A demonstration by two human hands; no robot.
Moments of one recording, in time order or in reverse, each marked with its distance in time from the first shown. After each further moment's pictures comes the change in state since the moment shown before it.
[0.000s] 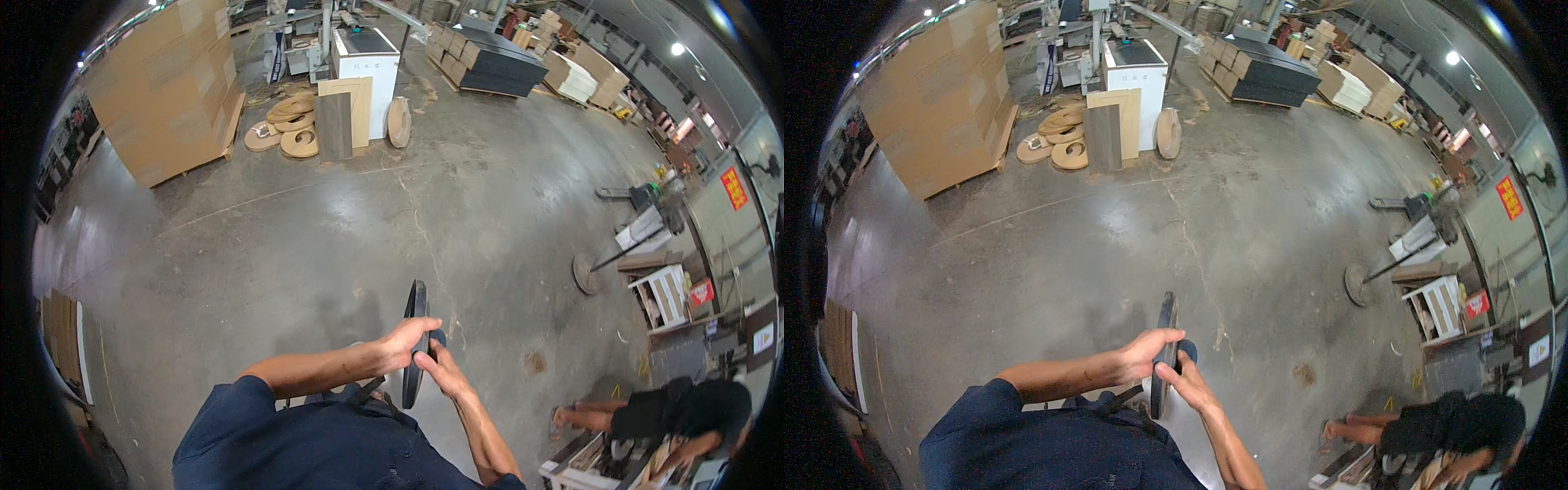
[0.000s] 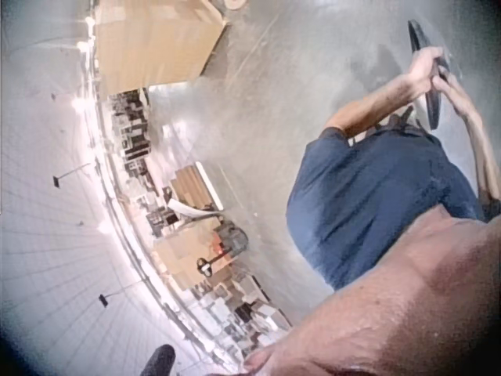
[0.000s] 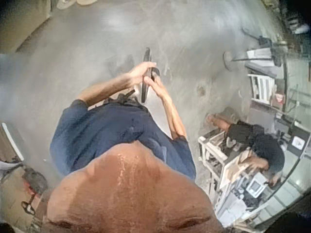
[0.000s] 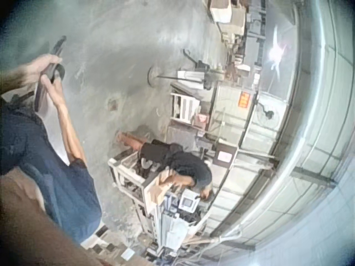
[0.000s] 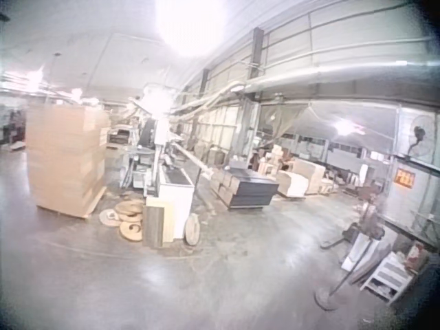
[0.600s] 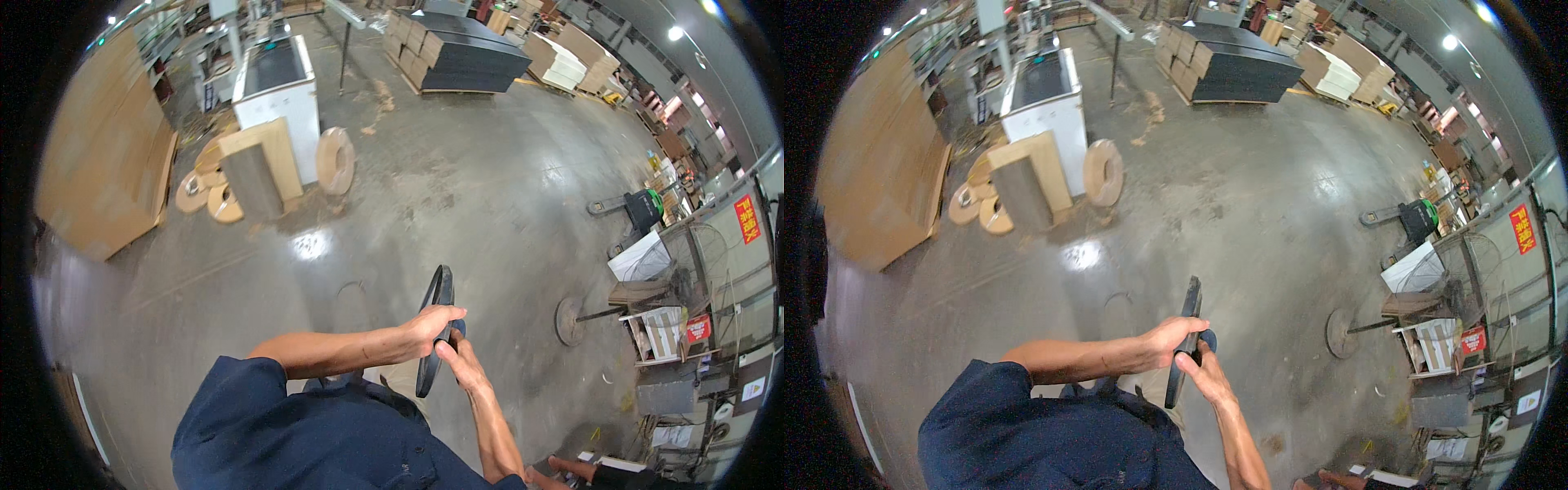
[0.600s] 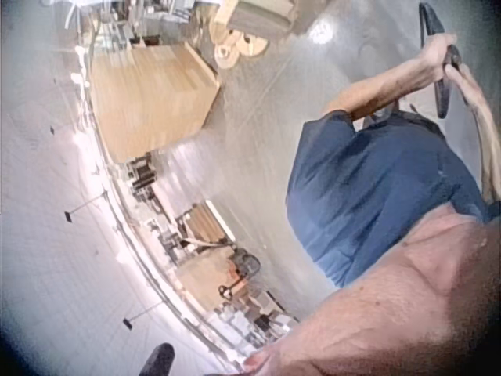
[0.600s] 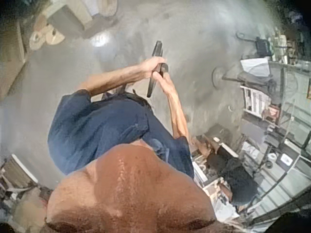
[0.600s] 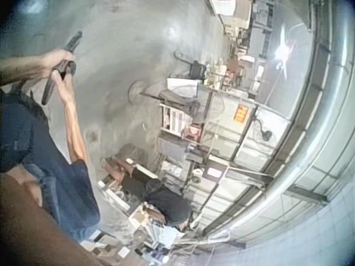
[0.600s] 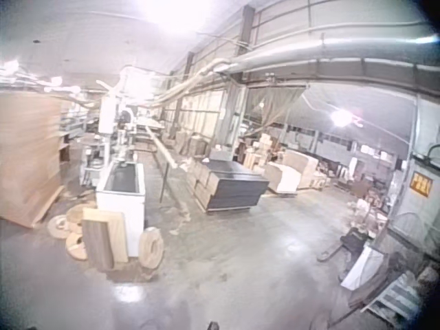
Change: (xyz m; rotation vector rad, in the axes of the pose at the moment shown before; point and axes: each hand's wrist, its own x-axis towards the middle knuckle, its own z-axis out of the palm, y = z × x) left_hand 0.384 0.375 0.222 0.135 -0.126 -0.046; right_hand 0.341 -0.153 -0.403 0.078 0.220 -0.007
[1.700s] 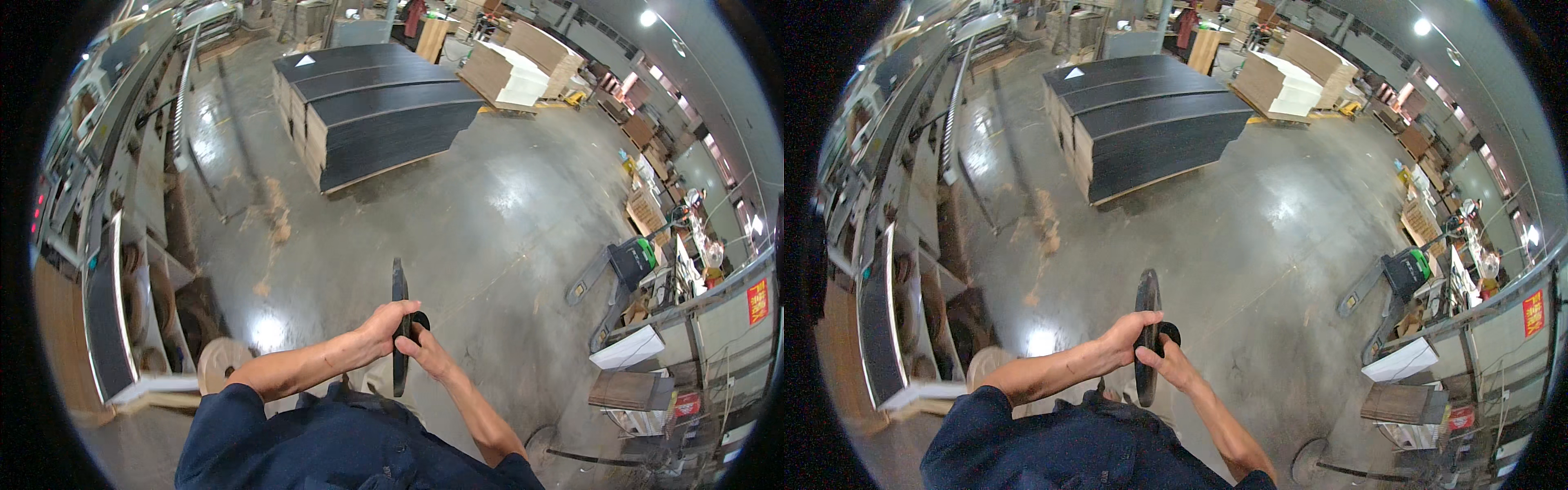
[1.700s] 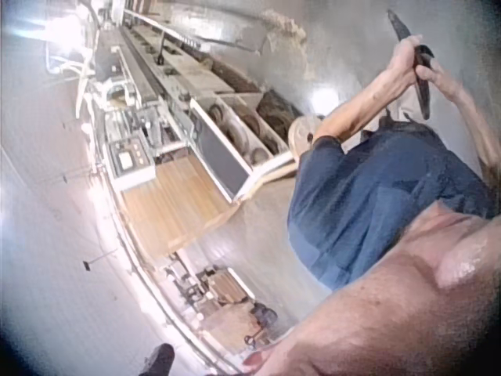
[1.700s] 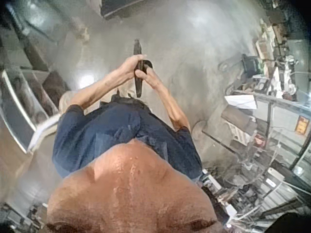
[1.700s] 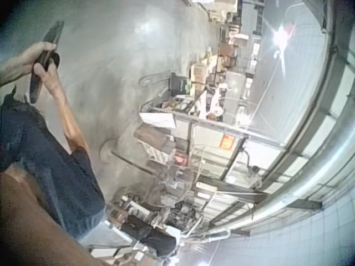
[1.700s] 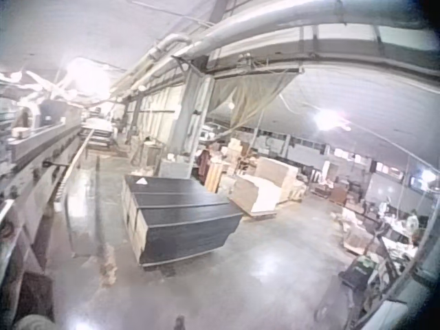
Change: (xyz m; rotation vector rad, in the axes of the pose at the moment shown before) left_hand 0.614 0.785 0.123 -0.040 0.020 0.052; right_hand 0.843 -0.311 -0.471 0.128 -0.098 -0.145
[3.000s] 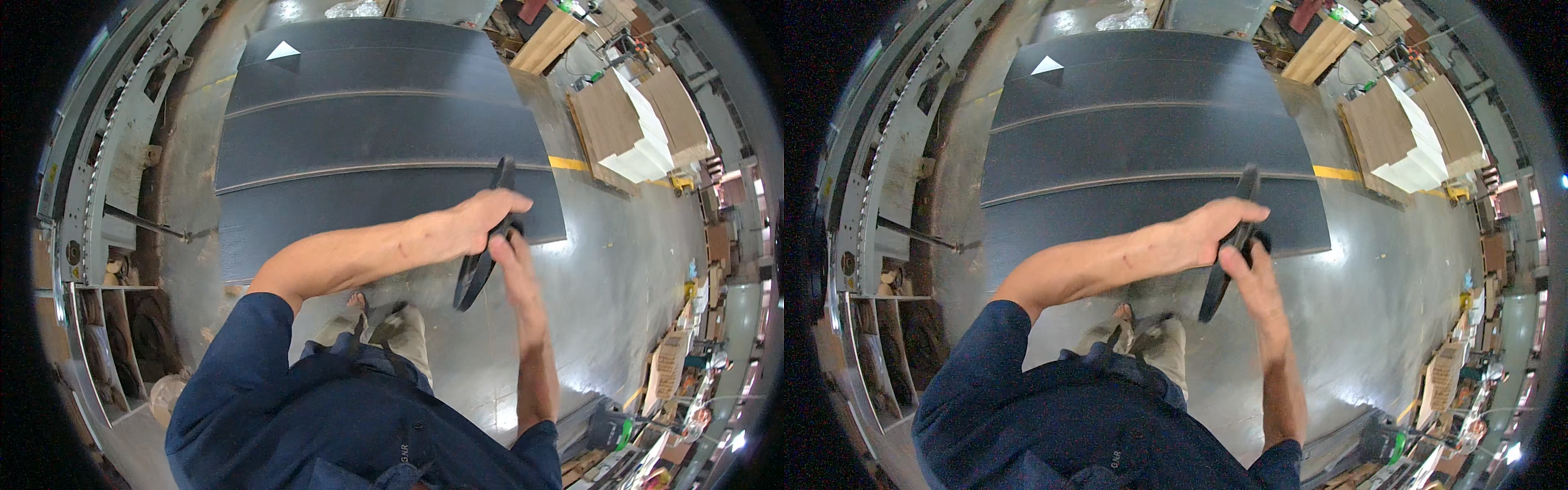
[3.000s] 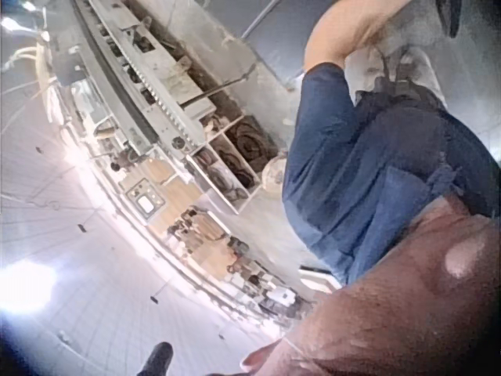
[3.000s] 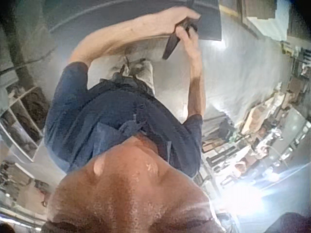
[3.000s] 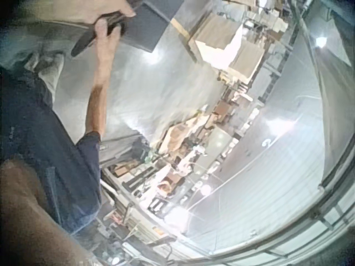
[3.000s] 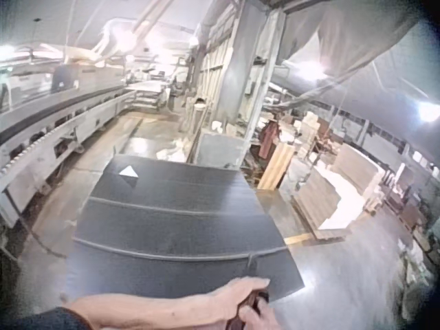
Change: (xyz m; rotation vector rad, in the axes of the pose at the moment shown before) left_hand 0.679 0.756 0.211 -0.225 -0.184 0.241; right_hand 0.818 -0.349 -0.564 -0.213 -0.014 -0.126
